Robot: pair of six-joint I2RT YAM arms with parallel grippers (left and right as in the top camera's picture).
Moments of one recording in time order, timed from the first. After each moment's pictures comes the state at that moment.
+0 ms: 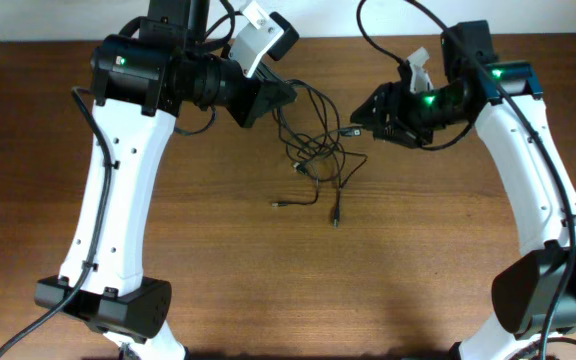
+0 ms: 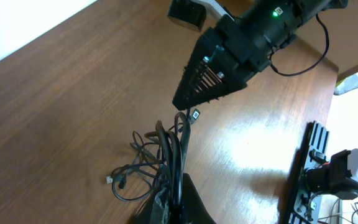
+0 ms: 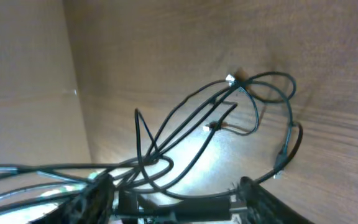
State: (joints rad) left arm -0.25 1.84 2.24 -1.35 0.72 0.40; right arm 0.12 1.83 1.76 -1.10 -0.74 0.42
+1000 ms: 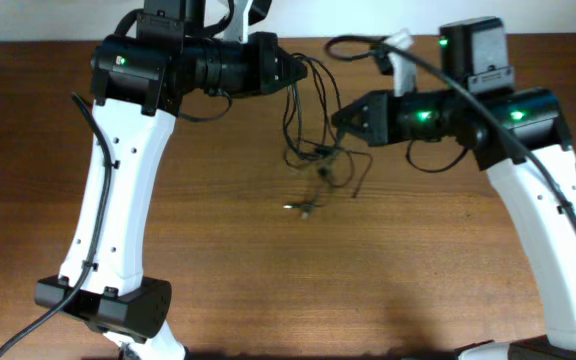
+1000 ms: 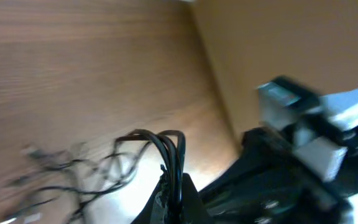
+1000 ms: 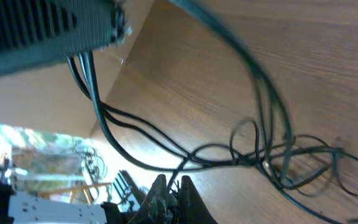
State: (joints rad) left arm -0.25 1.84 2.24 -1.15 0.84 -0.38; right arm 0.29 1.58 1.77 -1.01 -0.80 0.20
